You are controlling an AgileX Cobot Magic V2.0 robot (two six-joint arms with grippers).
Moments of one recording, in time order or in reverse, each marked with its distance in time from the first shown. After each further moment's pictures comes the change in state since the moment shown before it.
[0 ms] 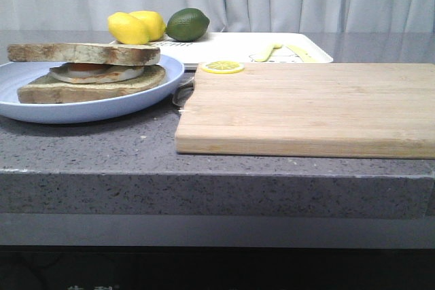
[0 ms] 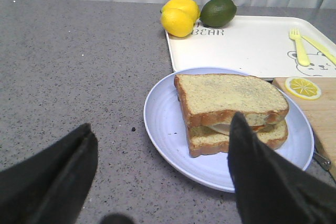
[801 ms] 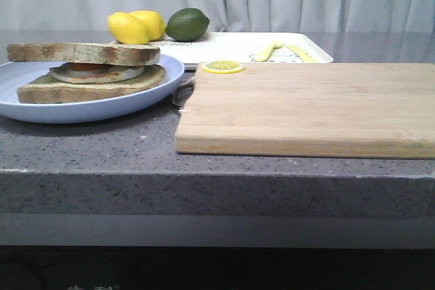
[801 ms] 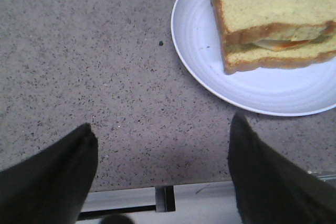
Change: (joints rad) left arm 0.000 0.341 -0.310 0.096 0.464 0.000; right arm 0.000 -0.182 0.156 -0.007 -0.043 0.000
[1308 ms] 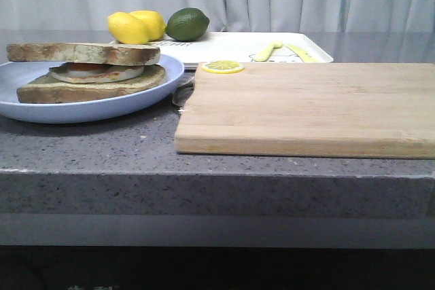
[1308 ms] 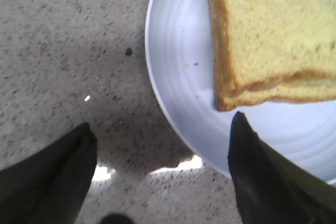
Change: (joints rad) left arm 0.156 0.515 -0.290 -0.313 0.065 0.227; right arm 0.000 0.000 0.000 0.000 0.002 0.000
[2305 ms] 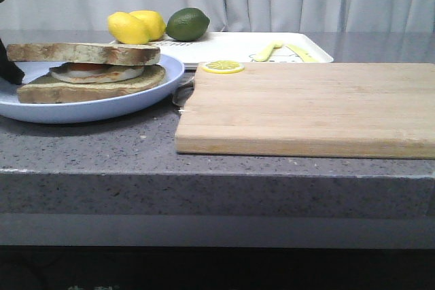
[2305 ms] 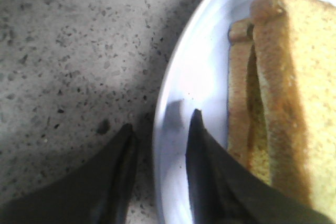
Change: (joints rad) left arm 0.157 0.381 -0.082 -0.431 -0.006 0.234; right arm 0.000 0.000 0.000 0.000 0.000 0.000
